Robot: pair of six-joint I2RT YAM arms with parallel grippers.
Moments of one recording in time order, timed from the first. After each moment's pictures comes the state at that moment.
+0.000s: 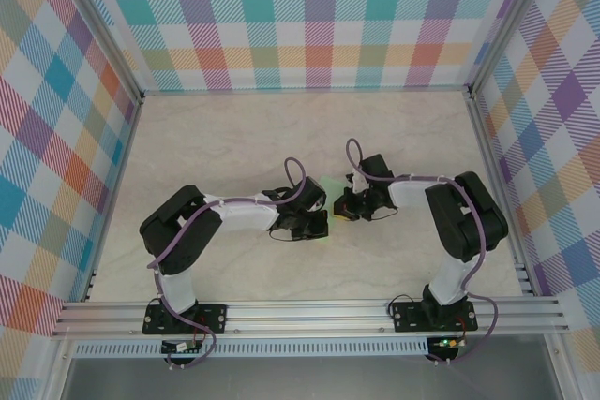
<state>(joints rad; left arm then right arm) -0.88 1.83 1.01 -0.25 0.27 -0.90 0.41 1.77 0.83 -0.19 -0.65 0.62</state>
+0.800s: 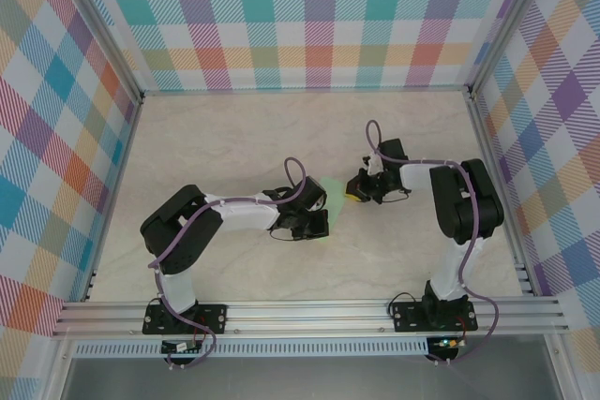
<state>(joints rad) -0.88 1.84 1.01 -0.24 0.27 -0.92 0.23 1.89 0.96 -0.21 -0.70 0.59</state>
